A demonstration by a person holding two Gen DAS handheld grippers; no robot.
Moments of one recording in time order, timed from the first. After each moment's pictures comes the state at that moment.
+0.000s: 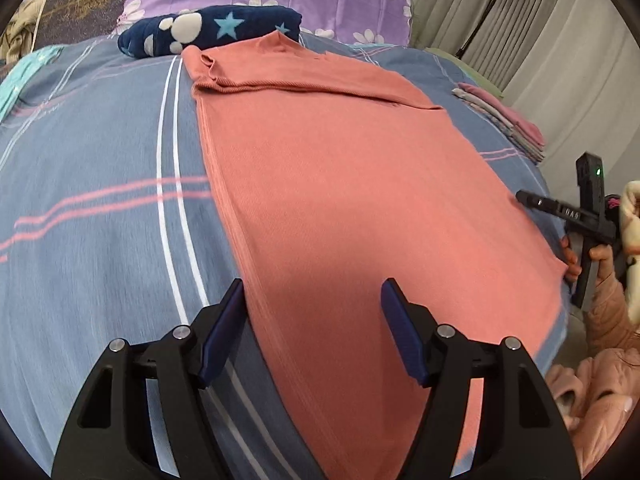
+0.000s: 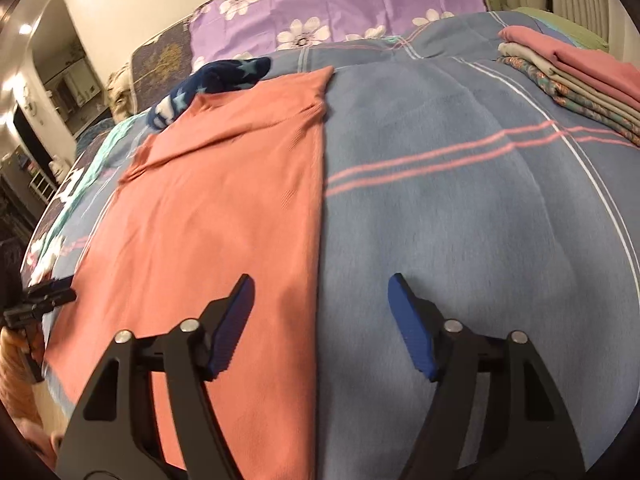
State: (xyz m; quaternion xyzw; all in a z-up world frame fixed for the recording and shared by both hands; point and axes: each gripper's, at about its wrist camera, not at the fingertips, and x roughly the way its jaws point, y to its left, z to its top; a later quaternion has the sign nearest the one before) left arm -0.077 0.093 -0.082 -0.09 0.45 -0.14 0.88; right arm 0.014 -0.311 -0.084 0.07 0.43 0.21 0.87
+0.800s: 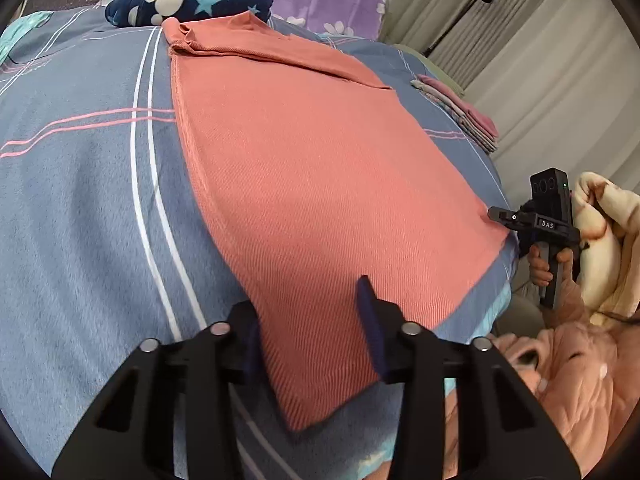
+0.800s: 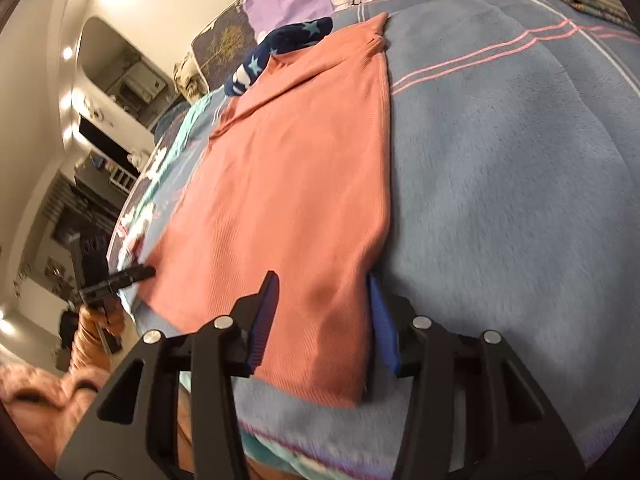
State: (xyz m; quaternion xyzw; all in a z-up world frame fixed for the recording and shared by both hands) left arm -0.132 0.083 -0.088 -0.14 0.45 -0.20 0.86; right arm -0.040 -0.336 -0.093 0.15 0.48 0.34 0.80
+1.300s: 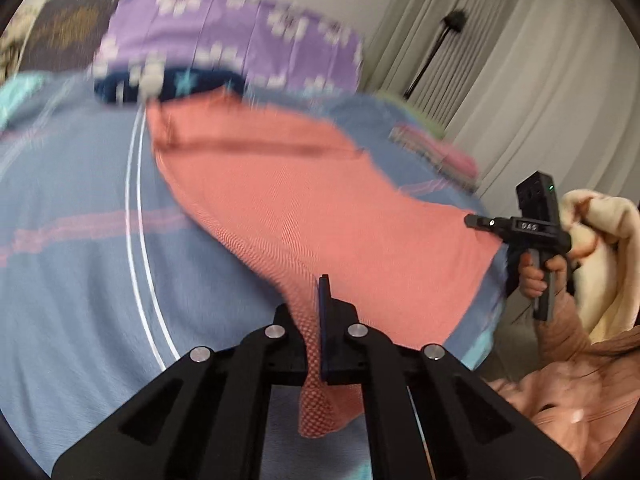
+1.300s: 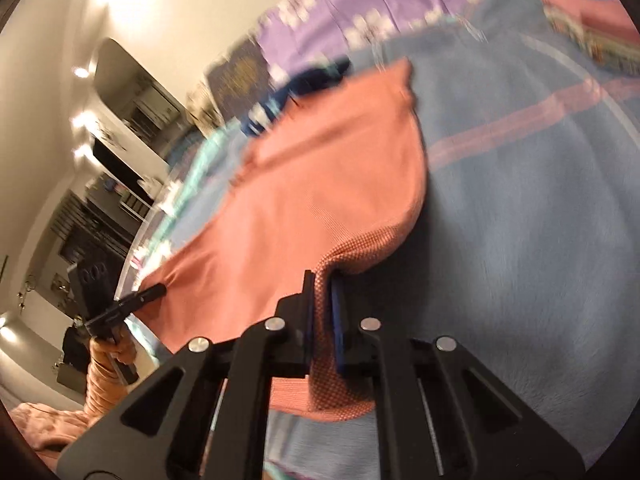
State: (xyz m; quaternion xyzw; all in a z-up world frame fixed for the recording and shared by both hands) left arm -0.138 0.075 -0.014 -0.12 0.33 -0.20 0.91; right arm -0.022 -0.328 -0.028 0.20 0.39 0.36 0.83
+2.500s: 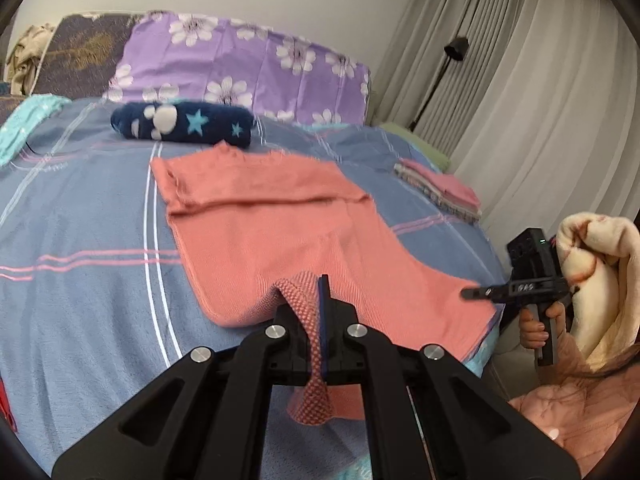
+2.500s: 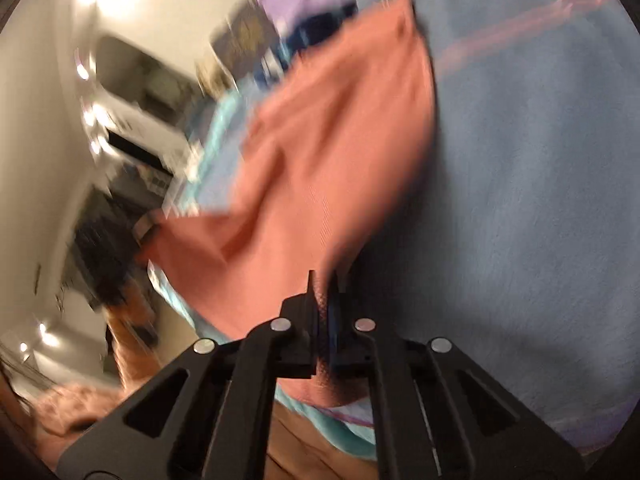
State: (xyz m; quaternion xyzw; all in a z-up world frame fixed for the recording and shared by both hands) left arm -0.151 0.073 0.009 -0.13 0.30 -0.17 0.93; right arm -0.042 -0.334 -0.060 0.24 0.45 0.38 0.77
